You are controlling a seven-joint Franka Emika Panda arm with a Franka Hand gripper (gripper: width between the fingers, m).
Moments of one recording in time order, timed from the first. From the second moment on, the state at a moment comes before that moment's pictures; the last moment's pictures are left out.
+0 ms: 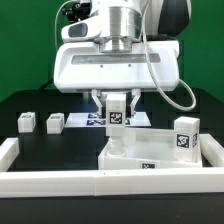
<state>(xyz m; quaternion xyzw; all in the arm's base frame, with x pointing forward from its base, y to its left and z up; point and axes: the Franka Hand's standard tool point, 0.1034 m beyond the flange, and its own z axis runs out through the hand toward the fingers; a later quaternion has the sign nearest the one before) 0.575 -0.017 0.085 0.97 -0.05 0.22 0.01</state>
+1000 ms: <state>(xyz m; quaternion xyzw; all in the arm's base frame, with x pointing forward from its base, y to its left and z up) 0.573 -0.015 0.070 0.97 -0.04 0.22 0.02</state>
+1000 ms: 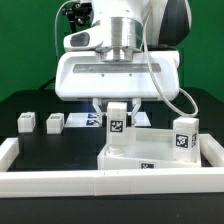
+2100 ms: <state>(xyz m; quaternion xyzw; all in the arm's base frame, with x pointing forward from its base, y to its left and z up) 0.569 -0.014 0.064 0.97 -0.04 0.25 0.03</state>
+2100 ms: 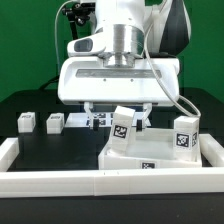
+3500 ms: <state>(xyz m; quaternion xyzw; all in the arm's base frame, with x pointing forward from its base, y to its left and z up) 0.572 -0.012 0.079 0.98 -0.04 0.20 0.01</state>
